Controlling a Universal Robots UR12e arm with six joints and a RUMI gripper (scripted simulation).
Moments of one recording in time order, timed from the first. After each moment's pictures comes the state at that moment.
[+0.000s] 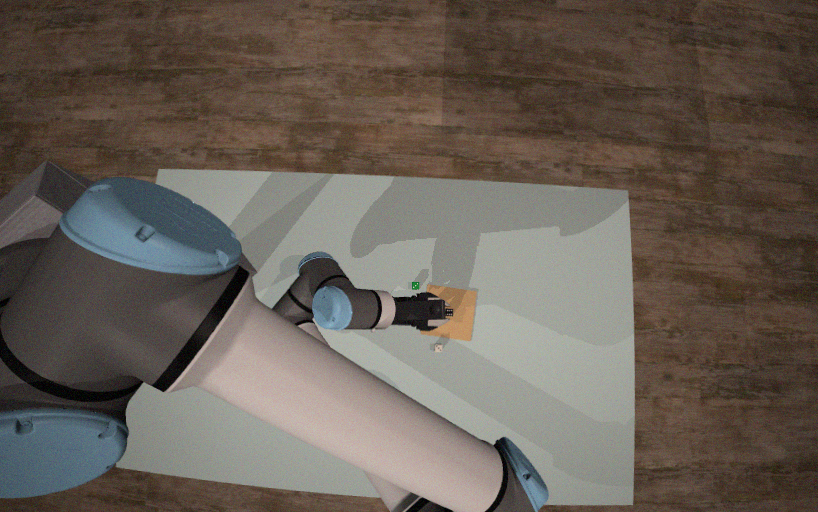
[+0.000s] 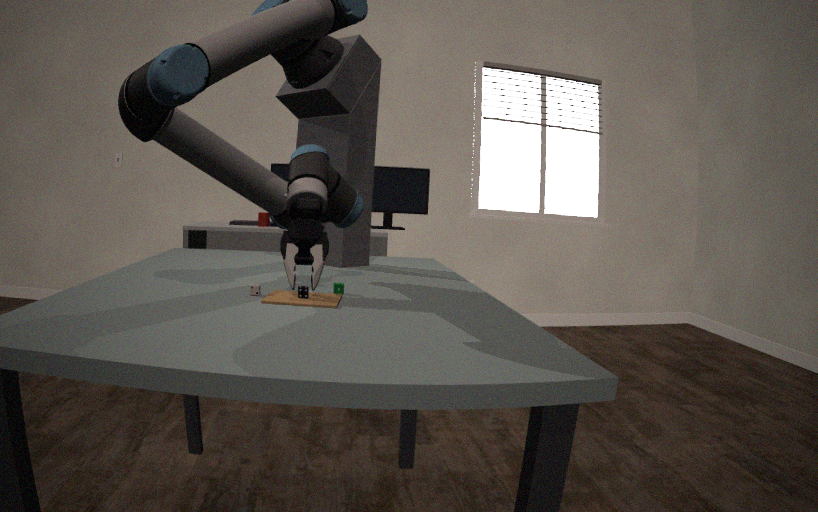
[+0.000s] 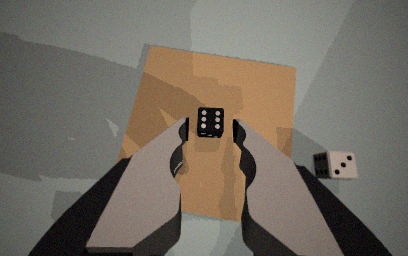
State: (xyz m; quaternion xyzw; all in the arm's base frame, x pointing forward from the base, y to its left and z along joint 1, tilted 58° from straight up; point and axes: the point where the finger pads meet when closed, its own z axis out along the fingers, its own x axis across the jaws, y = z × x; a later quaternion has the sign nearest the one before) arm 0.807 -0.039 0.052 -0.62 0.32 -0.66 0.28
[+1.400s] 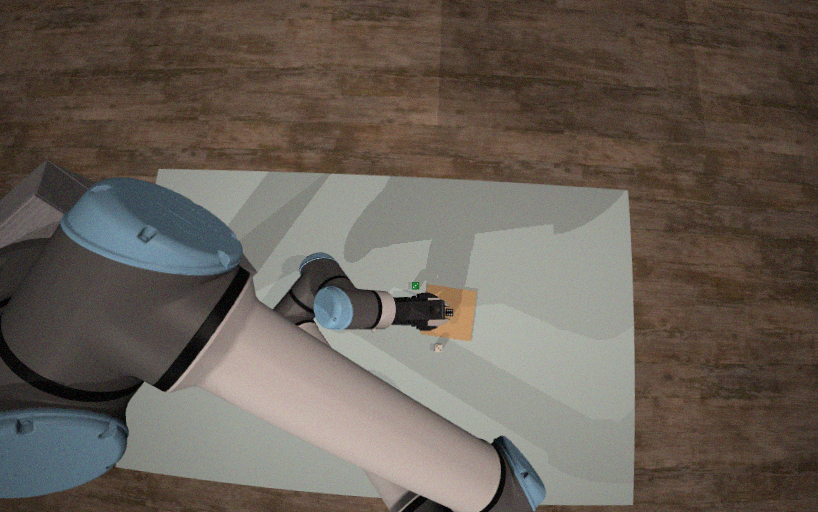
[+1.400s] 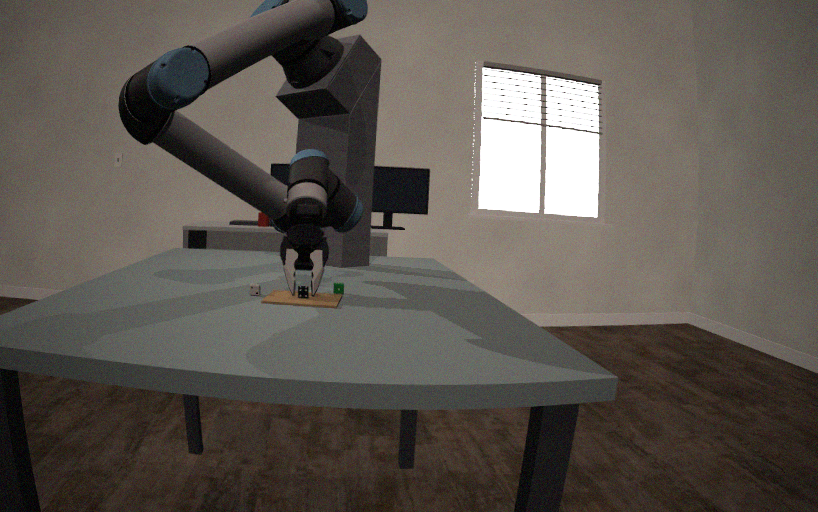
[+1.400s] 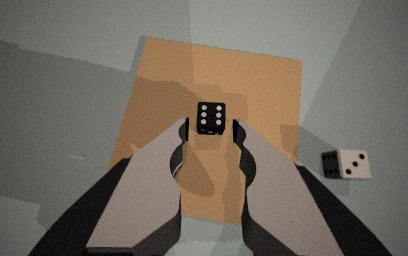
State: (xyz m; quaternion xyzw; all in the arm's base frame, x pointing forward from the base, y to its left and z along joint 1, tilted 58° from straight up) arm 0.814 -0.044 0.046 -0.62 0.32 -0.66 0.28
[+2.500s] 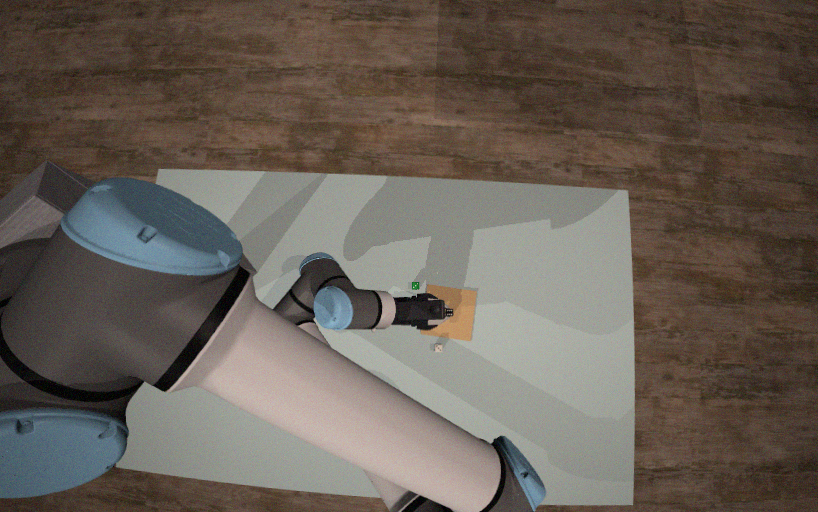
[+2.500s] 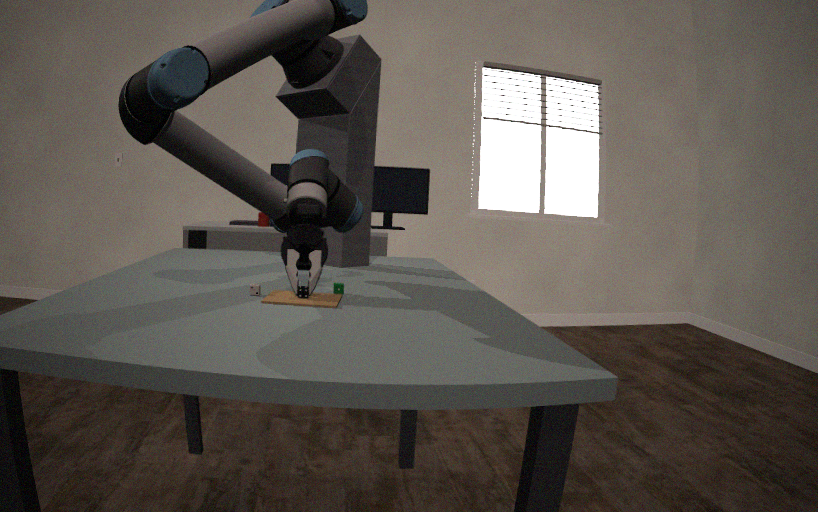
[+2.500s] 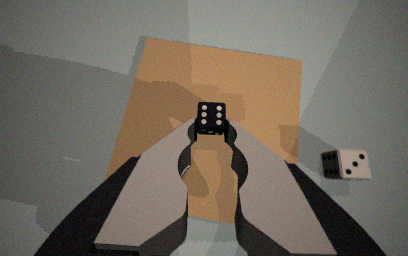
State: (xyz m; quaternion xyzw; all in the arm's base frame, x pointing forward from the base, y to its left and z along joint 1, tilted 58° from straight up) arm 0.814 -0.044 0.046 -0.62 0.32 -0.66 0.28
